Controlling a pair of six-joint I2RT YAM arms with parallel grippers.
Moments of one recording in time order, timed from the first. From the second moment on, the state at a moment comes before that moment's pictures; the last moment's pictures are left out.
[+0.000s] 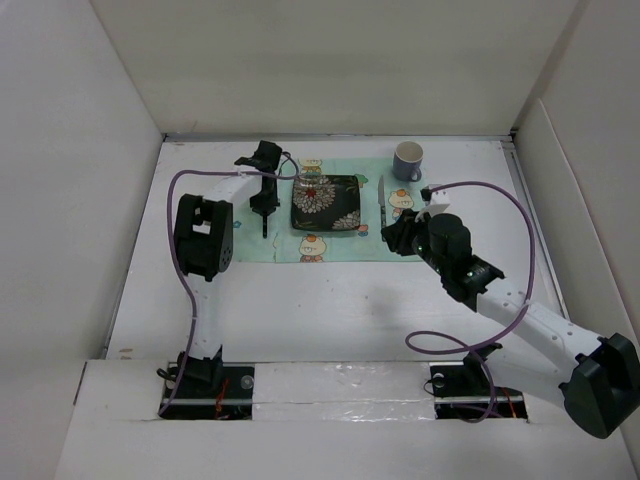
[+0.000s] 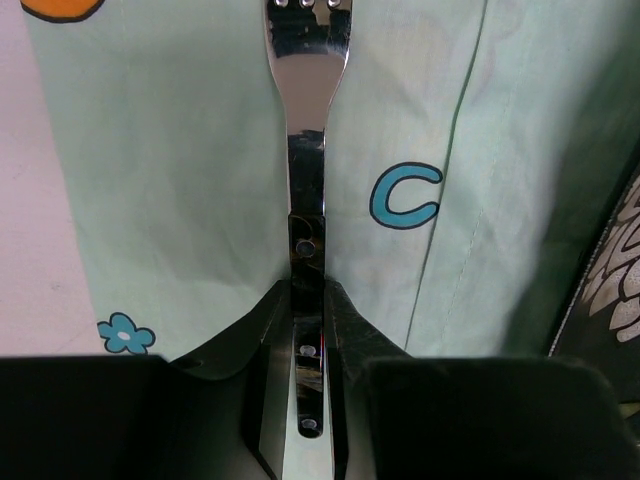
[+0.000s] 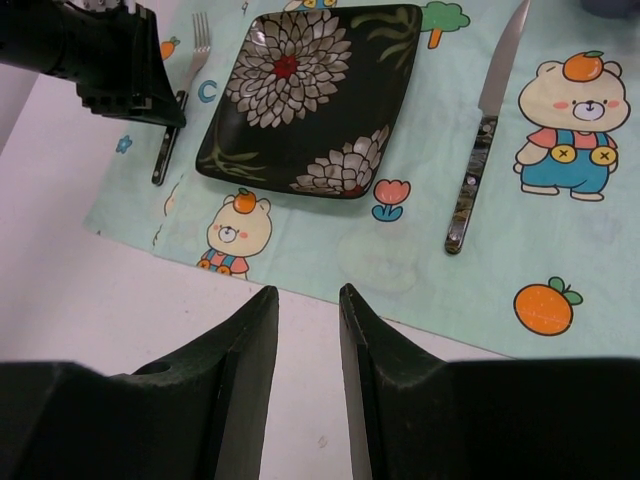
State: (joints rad) left arm -0.28 2.17 1.70 -0.70 -0.20 -0.30; right arm 0.57 1.04 0.65 0.09 0.11 0.45
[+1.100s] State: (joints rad) left arm -0.28 0.69 1.01 -0.34 -0.12 -0.46; right arm 0.64 0.66 0.75 0.07 0.19 0.44
